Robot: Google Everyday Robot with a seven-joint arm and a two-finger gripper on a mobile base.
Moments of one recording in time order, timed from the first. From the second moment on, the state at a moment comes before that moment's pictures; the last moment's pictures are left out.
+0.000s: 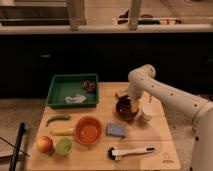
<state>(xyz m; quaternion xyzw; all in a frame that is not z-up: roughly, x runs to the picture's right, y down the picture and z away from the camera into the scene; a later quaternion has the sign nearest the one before) 0.166 0.077 0.867 -0.27 -0.06 -0.08 0.96</state>
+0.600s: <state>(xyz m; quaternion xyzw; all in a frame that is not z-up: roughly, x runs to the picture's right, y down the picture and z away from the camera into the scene) 0.165 0.036 0.859 -0.27 -0.07 -0.11 0.95</state>
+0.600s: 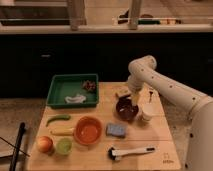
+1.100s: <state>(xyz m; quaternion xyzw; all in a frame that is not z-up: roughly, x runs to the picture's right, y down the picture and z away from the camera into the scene) 0.176 0.010 0.869 -0.25 -0.07 -0.19 0.95</state>
